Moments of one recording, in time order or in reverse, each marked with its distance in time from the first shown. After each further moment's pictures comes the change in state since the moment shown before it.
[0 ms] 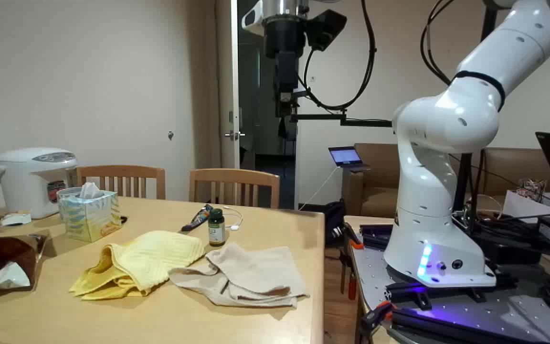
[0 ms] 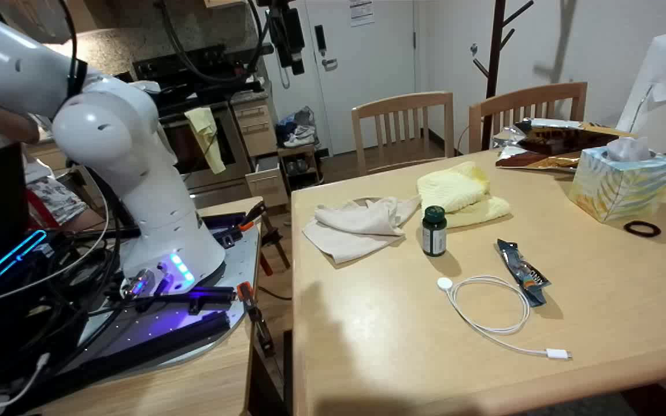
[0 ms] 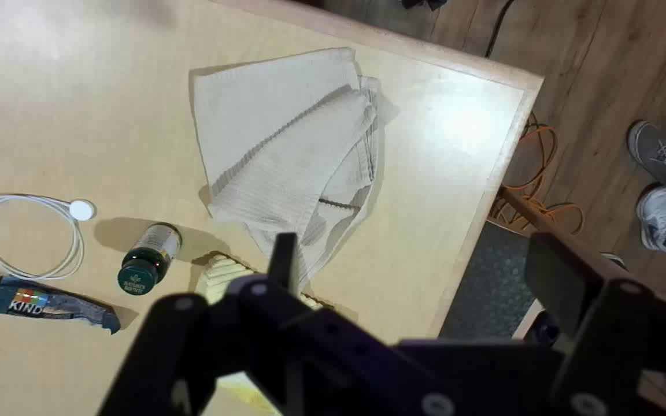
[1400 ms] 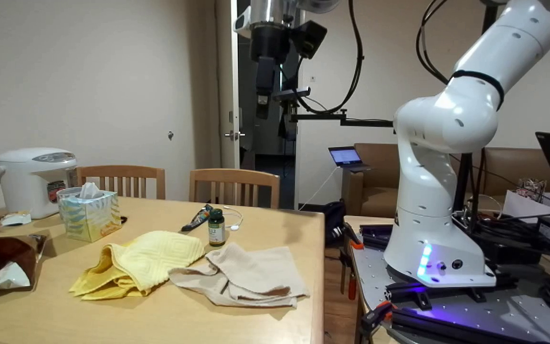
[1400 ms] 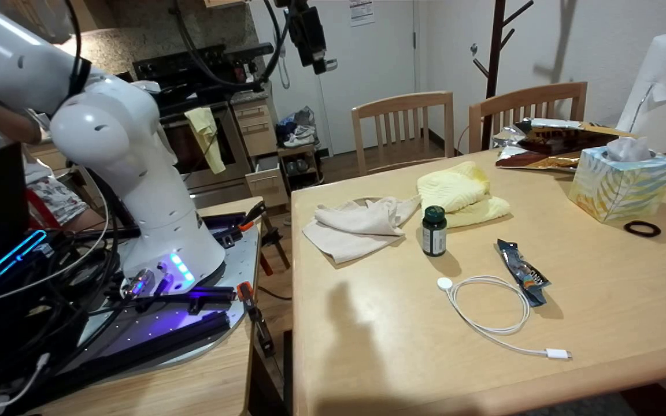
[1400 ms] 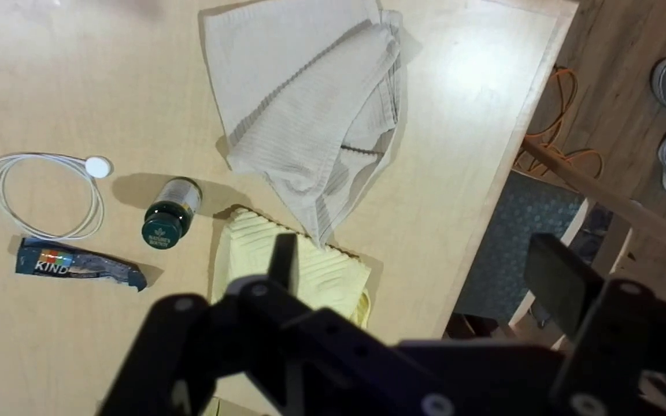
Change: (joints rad) arm -0.033 0.061 -0.027 0.003 -0.013 0.145 -0.006
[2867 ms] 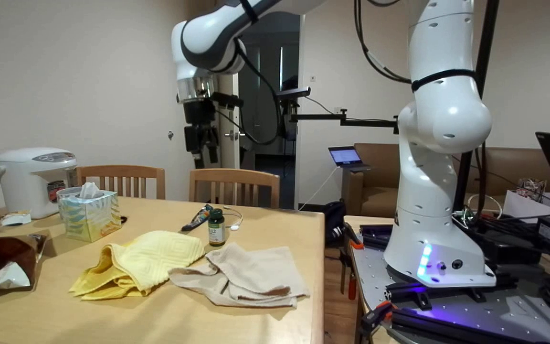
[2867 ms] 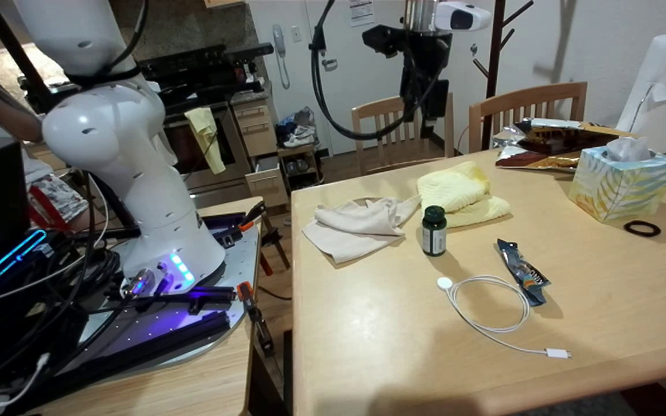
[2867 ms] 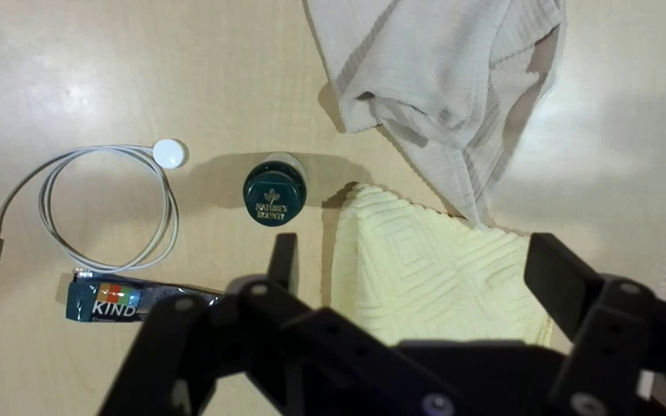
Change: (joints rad) arm -0.124 0.800 -0.105 0.487 -0.046 0.071 -0.044
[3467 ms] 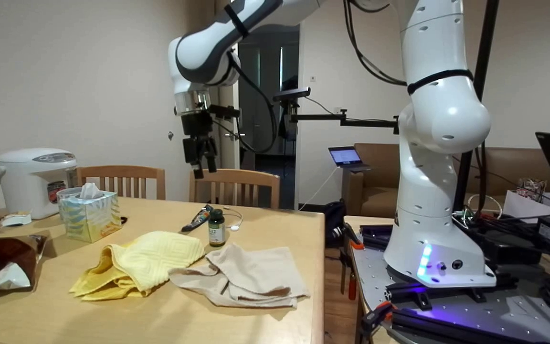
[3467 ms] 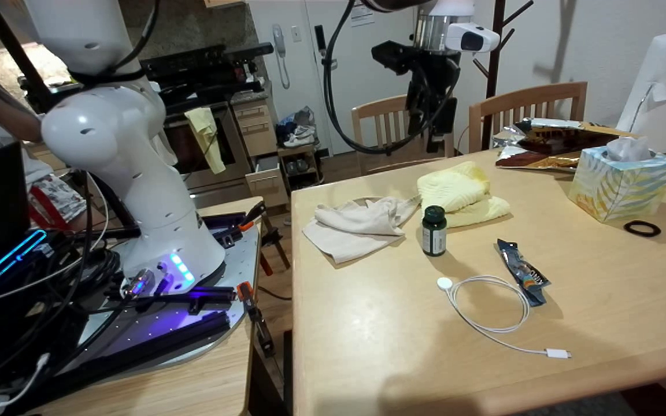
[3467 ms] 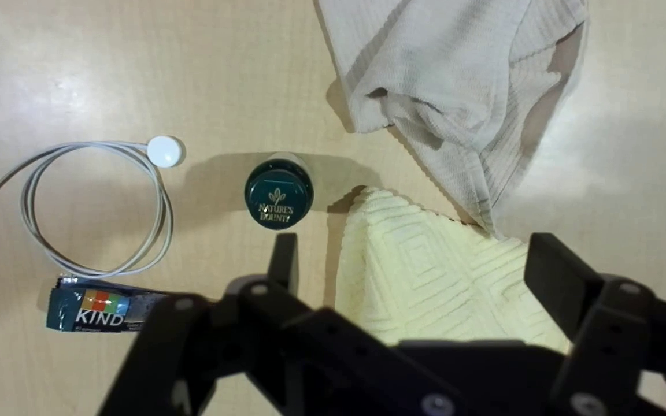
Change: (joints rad) arm -0.013 0.070 0.004 0.030 0.003 0.016 -0.035
